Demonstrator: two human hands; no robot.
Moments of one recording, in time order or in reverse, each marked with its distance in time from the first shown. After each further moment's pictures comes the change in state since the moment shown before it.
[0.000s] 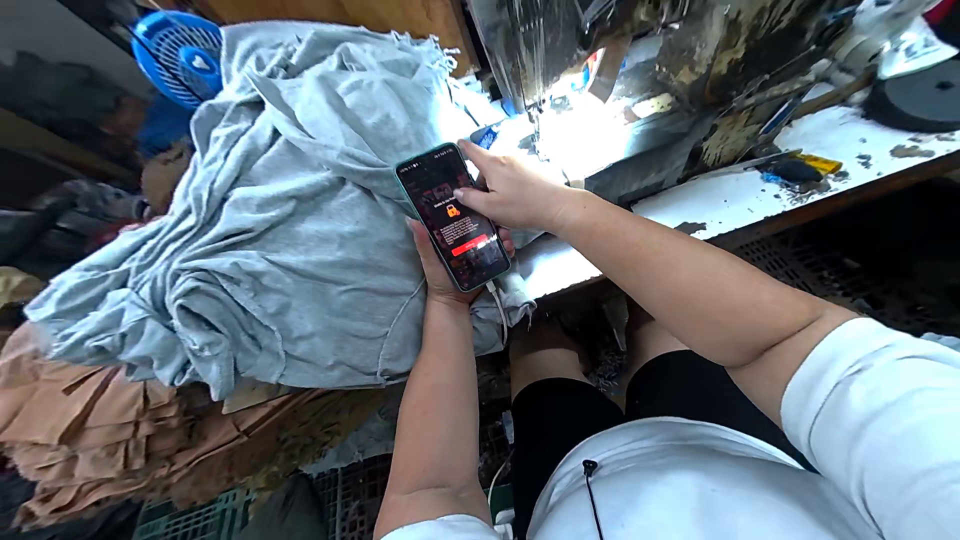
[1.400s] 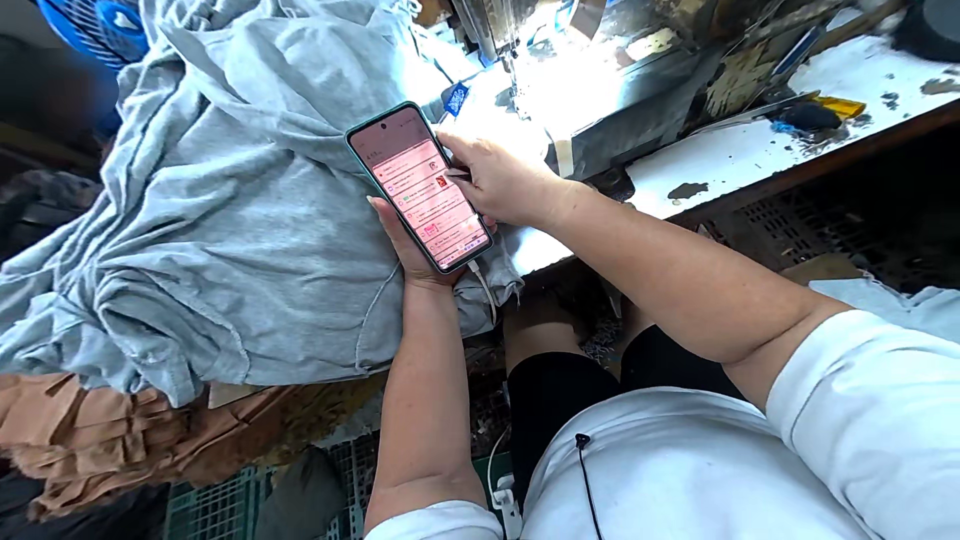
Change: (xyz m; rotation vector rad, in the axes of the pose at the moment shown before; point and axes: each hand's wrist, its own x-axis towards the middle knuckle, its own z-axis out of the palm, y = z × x) left_hand 0.000 -0.001 0.002 0.095 0.079 0.165; right_hand -0.013 0.024 0.024 -0.102 0.134 -0.165
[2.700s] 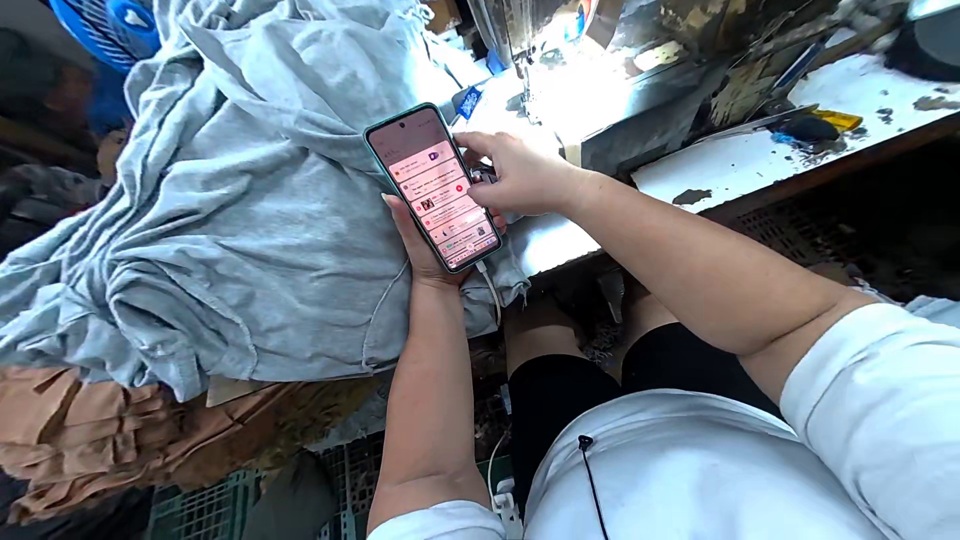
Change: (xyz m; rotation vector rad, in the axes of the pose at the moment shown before) left_hand 0.001 0.000 0.000 -0.040 -0.056 -0.065; right_hand -0.001 0.000 -0.017 0.295 -0.147 0.084
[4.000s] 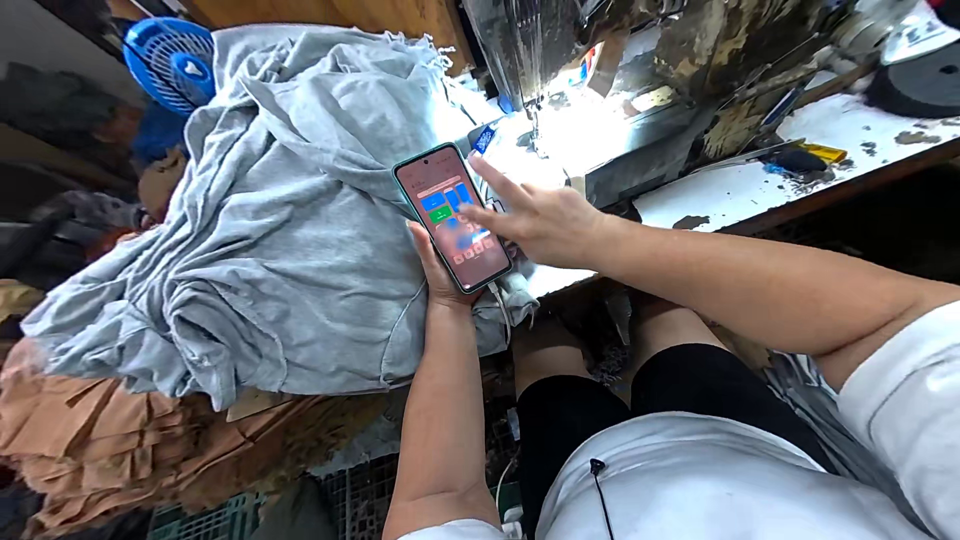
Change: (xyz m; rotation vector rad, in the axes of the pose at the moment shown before) left_hand -0.005 0.002 0.005 0.062 0.063 -0.002; right_hand -0.036 0.006 0.014 -0.821 0.175 -0.384
